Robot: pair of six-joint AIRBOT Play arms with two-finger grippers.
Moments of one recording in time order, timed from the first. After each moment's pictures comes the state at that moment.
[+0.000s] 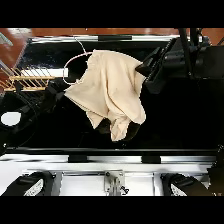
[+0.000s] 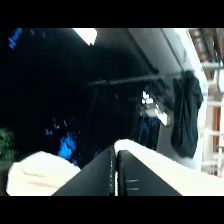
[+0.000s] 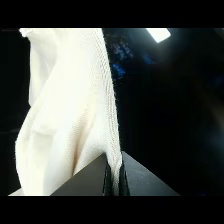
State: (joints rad) left arm -0.08 -0.89 0.65 0.57 -0.37 -1.61; right arm 0.29 -1.09 1.63 2.09 -1.24 -2.36
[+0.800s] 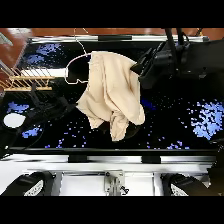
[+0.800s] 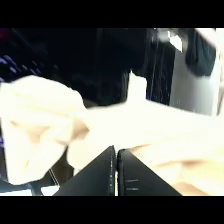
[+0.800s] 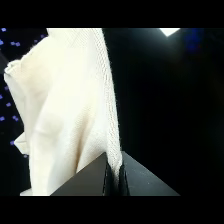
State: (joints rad) left arm -0.19 -0.88 0.65 0.57 -0.61 -1.53; right arm 0.29 -1.18 1.64 2.13 -1.20 -2.35
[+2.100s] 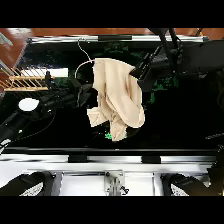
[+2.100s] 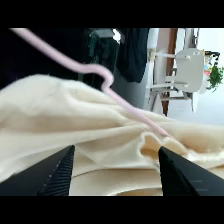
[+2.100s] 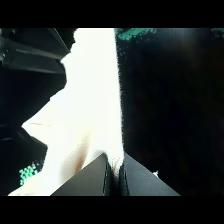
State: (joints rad) left arm -0.34 -1.10 0.87 0.27 -0.48 -1.54; right arm 0.29 -1.20 1.64 2.12 -1.25 -2.37
